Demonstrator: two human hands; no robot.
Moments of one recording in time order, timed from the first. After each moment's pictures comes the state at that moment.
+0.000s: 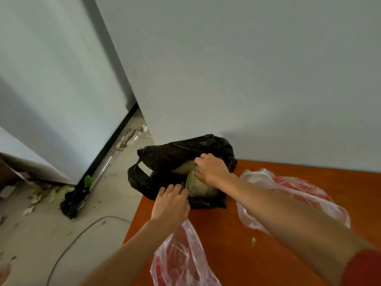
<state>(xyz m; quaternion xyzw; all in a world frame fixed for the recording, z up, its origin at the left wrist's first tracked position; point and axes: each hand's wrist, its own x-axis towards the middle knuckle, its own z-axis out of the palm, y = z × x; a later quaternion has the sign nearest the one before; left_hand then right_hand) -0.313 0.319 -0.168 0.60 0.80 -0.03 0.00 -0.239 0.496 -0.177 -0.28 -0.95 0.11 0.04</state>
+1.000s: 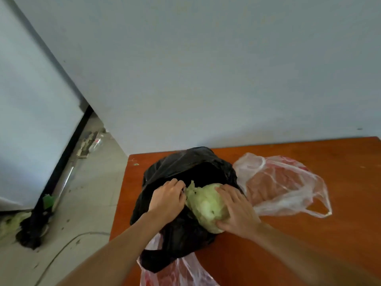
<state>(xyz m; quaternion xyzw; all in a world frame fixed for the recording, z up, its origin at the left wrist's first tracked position) -0.328 0.382 -0.205 0.67 0.73 0.10 0.11 -0.092 0.437 -0.271 -0.39 -0.90 0.18 0.03</state>
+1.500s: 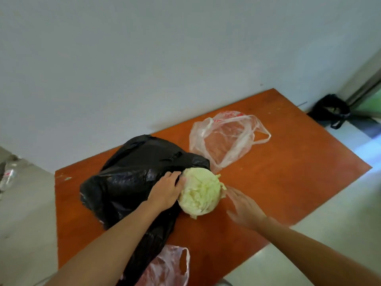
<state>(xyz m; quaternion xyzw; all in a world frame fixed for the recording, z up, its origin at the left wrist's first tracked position) -0.219 0.409 -0.261 0.72 0.62 0.05 0.32 0.044 0.339 -0.288 -0.61 -0.75 0.26 0.00</state>
